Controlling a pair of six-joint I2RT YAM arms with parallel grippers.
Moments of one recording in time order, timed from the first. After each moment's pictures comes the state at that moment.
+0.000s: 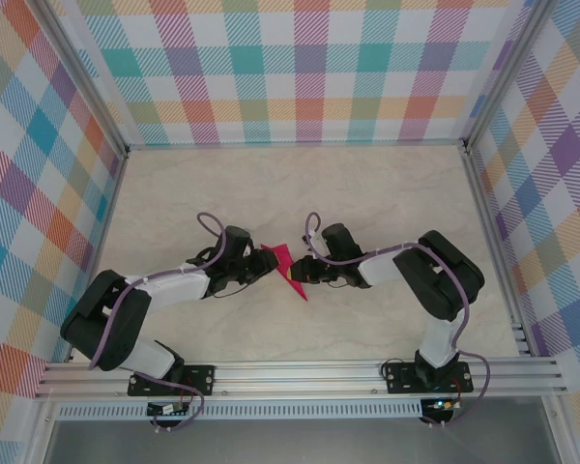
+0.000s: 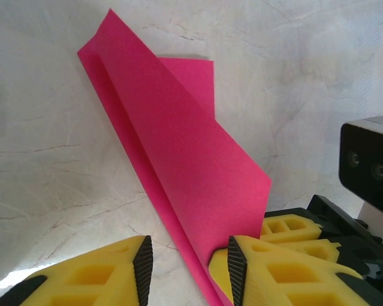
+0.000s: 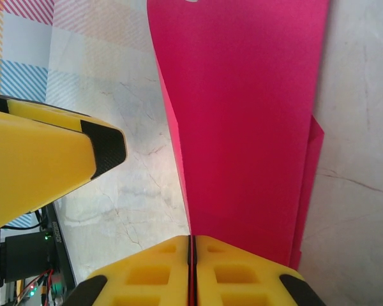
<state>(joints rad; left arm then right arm) -0.57 1.47 0.61 0.07 0.25 -1.00 0.66 1.84 0.73 0.36 -0.66 0.69</state>
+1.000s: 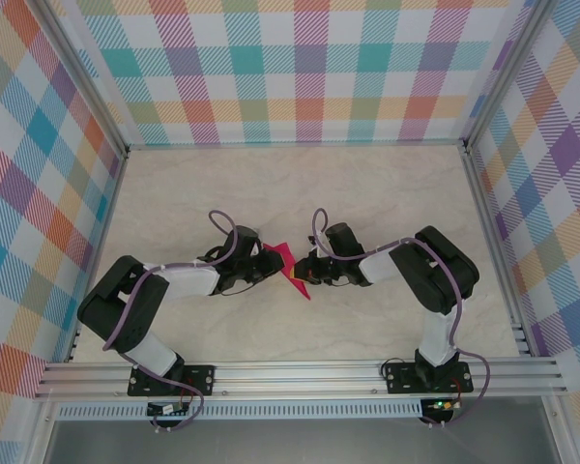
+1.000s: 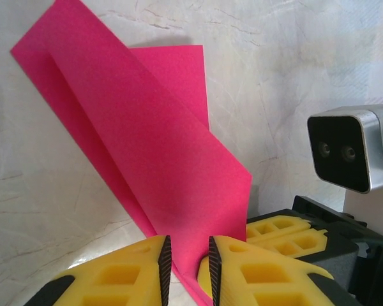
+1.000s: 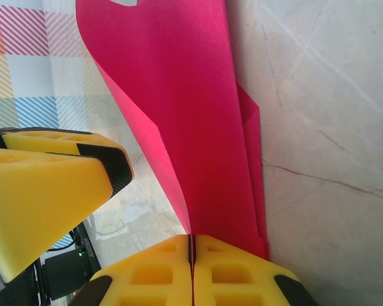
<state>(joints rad) -0.59 1.59 0.64 0.17 0.28 -0.98 0.62 1.88 0.74 0.39 -0.72 0.87</state>
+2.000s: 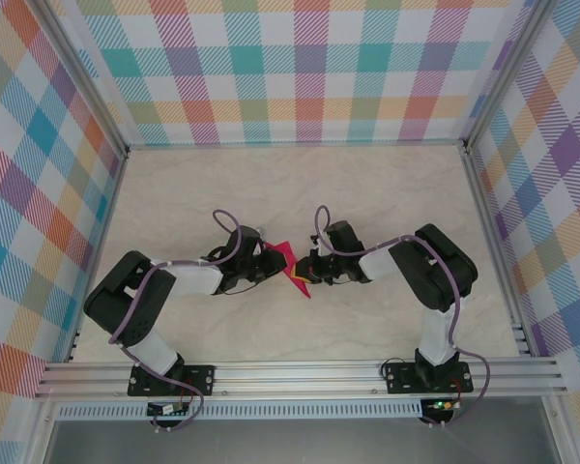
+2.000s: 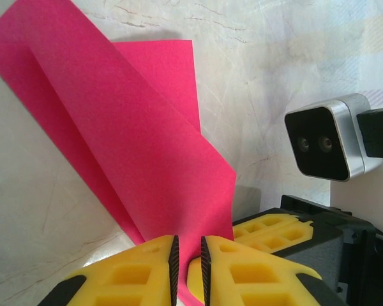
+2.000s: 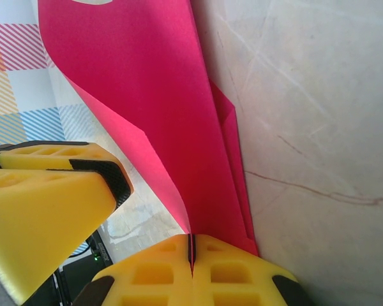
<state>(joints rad) -0.59 1.63 0.65 0.24 0.30 -0.97 0.60 1.90 0.76 0.34 -0.74 0.94</state>
